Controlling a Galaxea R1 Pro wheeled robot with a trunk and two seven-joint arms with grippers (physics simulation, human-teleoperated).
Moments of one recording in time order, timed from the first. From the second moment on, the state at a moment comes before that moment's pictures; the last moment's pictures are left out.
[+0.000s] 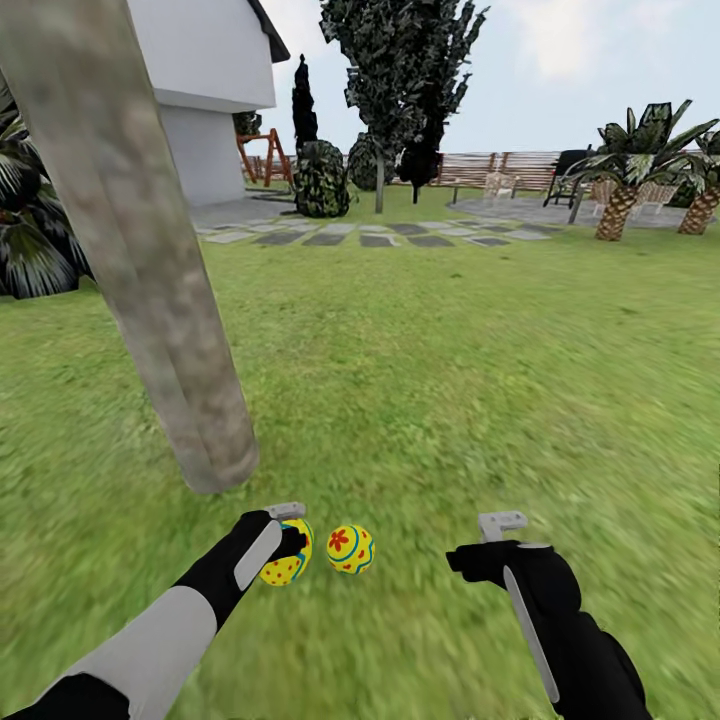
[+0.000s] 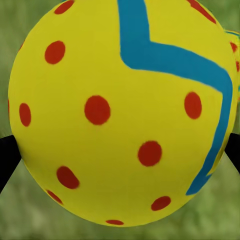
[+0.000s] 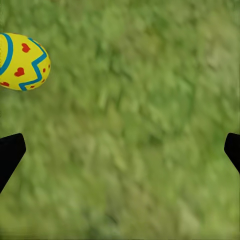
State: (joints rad) left arm -0.75 -0.05 -0.35 -0.59 0.65 0.62 0.45; right arm -0.31 0.02 0.05 -1.53 0.09 1.04 0.07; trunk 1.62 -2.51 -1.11
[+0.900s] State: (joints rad) left arm -0.75 -0.05 -0.35 -0.59 0.65 0.62 0.45; right arm -0.31 0.02 0.06 -1.53 0.09 1.04 0.07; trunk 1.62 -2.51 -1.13
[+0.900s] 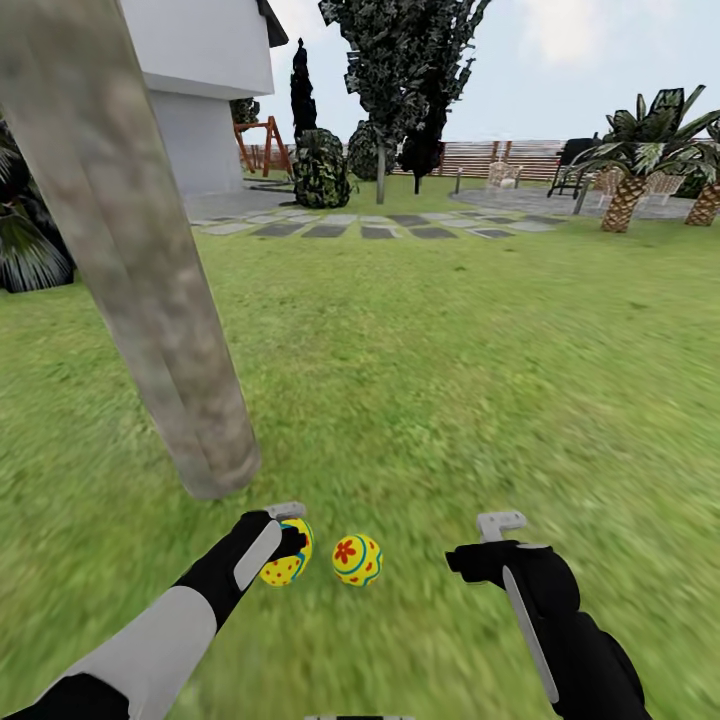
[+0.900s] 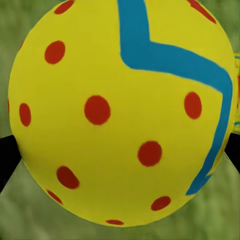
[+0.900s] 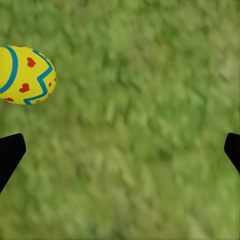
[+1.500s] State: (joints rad) left arm -0.75 -0.05 -0.35 -0.59 0.65 0.61 0.45; right arm -0.31 0.02 0.06 -1.53 0.09 1.04 0.07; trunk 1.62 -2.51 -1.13
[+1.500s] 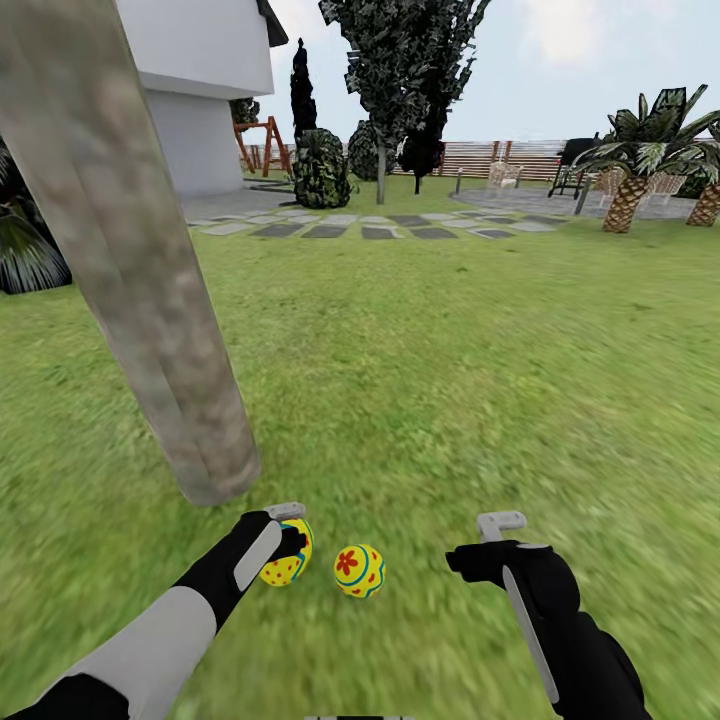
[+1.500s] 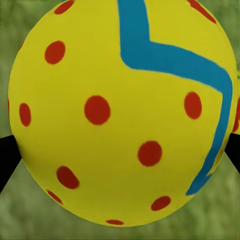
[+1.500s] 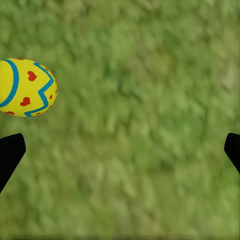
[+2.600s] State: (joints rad) left arm -0.75 -0.05 -0.39 -0.59 0.65 0.51 0.45; right arm -0.31 0.02 0.06 -1.53 0.09 1.04 0.07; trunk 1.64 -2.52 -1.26
